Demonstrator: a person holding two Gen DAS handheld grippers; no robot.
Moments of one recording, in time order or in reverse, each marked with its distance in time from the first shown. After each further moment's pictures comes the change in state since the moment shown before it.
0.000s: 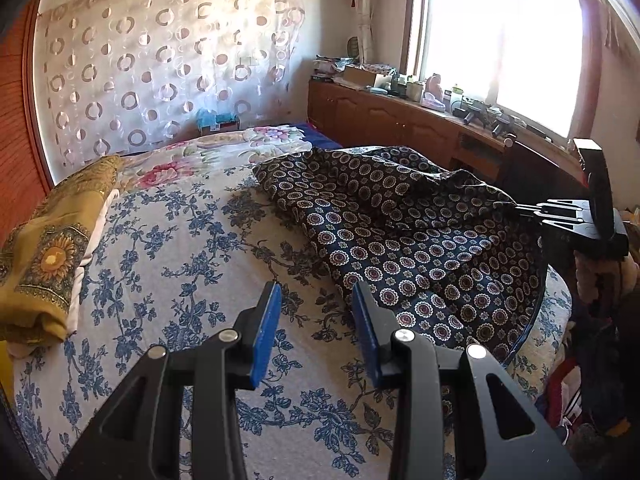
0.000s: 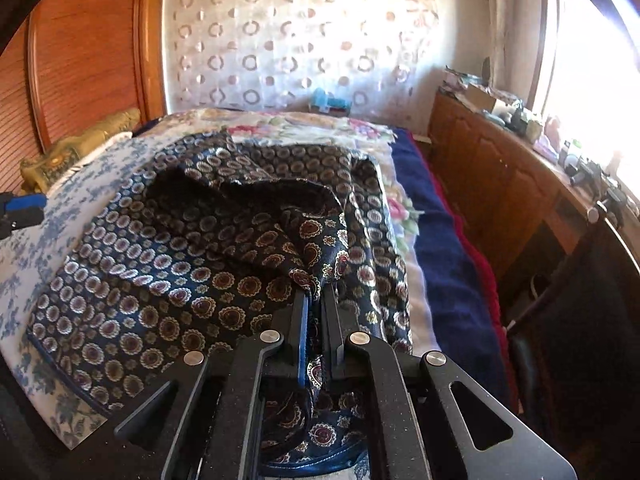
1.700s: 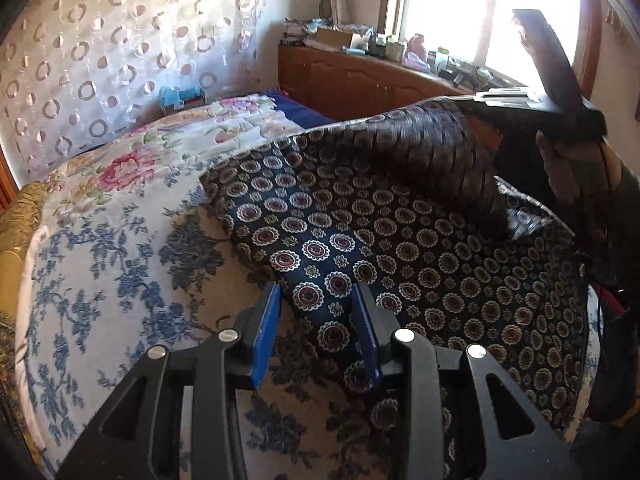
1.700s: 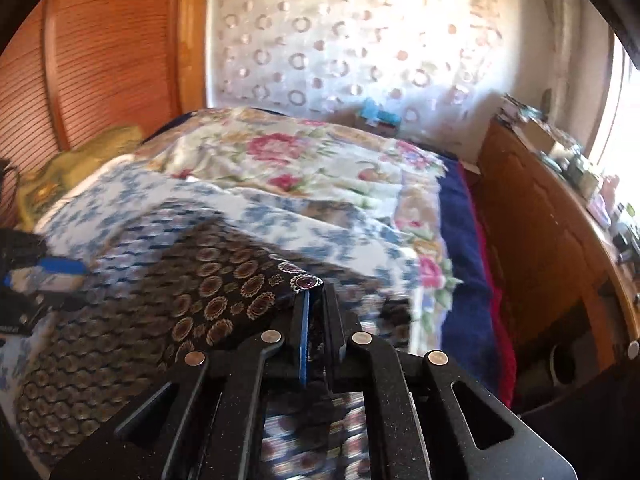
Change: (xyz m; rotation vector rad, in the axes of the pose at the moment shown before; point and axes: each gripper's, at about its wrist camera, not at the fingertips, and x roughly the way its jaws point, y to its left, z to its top) left arm 0.115 0.004 0.057 0.083 0.156 -0.079; right arm 0.103 -0.018 0.137 -0.147 0.009 0.123
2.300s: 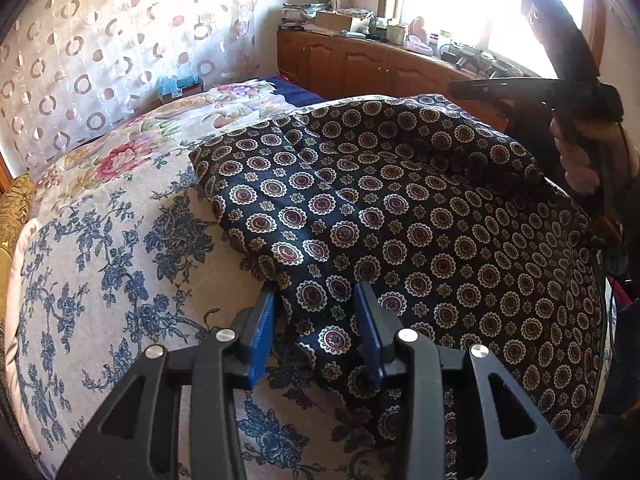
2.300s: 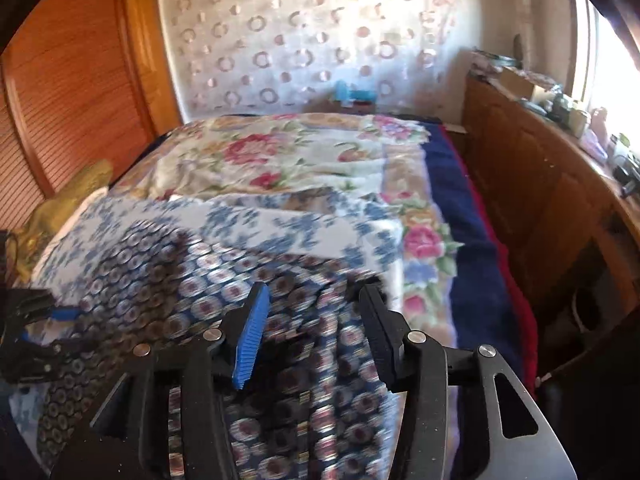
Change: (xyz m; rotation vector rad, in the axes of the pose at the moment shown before) left arm 0.018 -0.004 -0.004 0.017 0.048 0.009; right arm 0.003 -0.036 -0.007 0.180 0.030 0.052
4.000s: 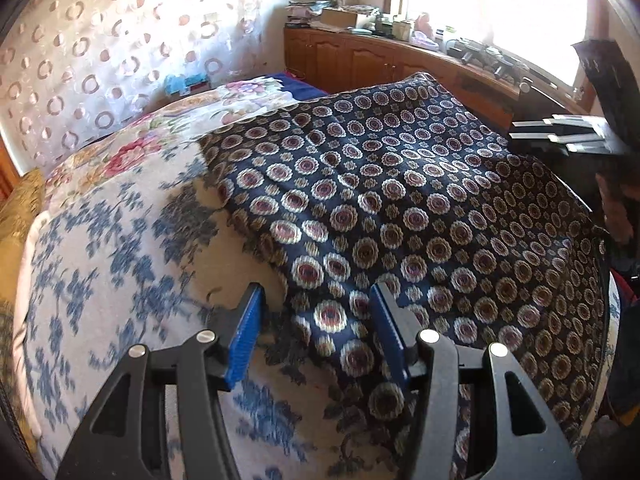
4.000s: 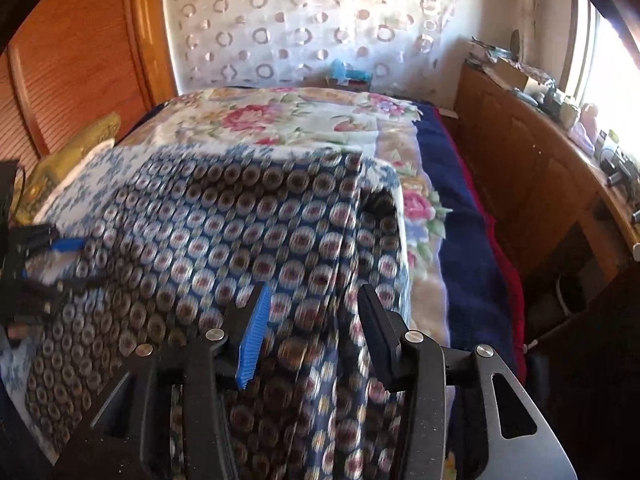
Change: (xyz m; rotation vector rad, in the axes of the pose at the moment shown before) left arm -0.013 -0.010 -0.007 -0.008 0.007 0.039; right arm -0.028 0.024 -0.059 -0.035 0.076 -0.063
